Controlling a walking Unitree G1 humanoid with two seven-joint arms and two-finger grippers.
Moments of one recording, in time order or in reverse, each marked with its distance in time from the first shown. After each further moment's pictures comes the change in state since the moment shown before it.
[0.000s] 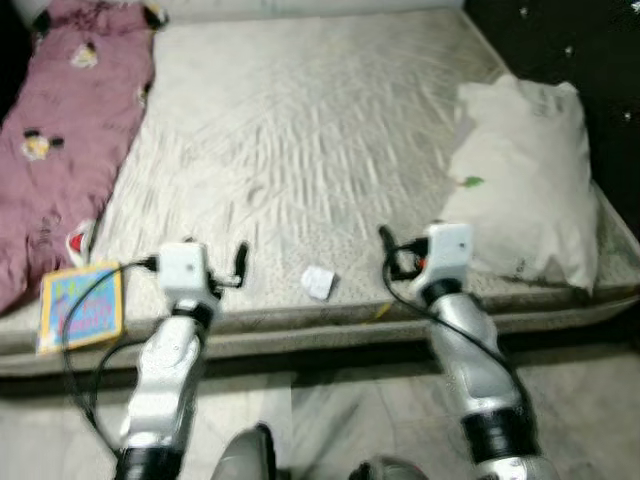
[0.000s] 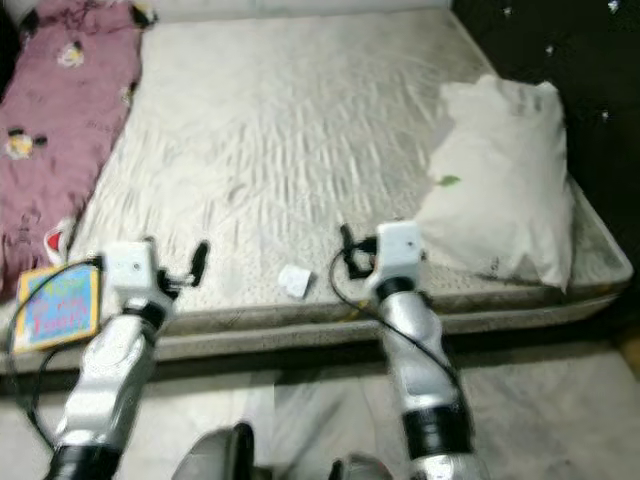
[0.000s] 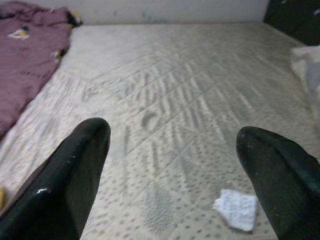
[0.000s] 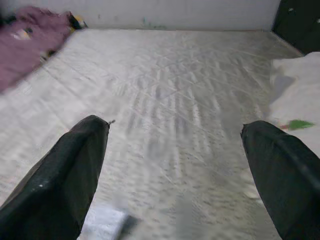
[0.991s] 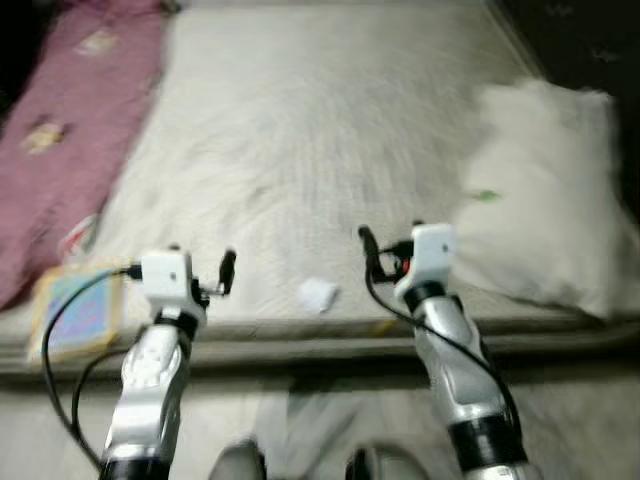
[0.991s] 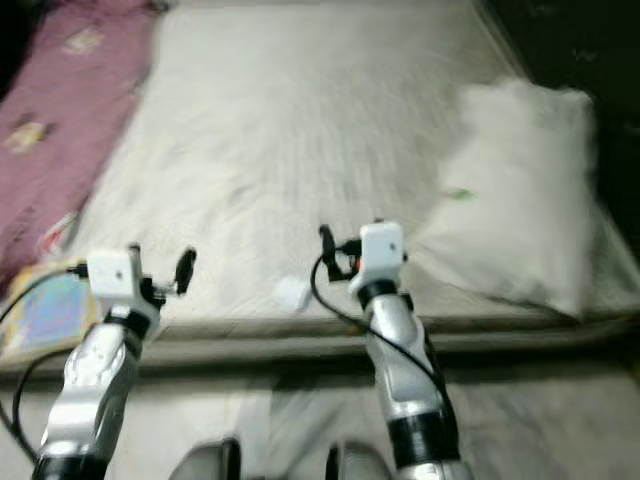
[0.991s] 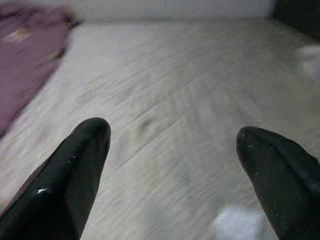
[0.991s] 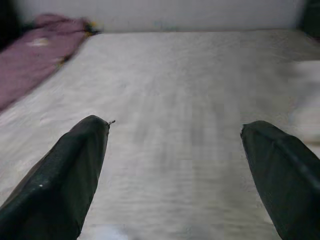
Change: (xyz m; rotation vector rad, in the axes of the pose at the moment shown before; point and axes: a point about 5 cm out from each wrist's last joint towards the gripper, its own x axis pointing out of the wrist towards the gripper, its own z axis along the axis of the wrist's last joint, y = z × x) left arm 0.000 -0.001 0.008 -0.005 -0.037 -0.045; right arm -0.005 0.001 0.001 -0.004 -0.011 0.003
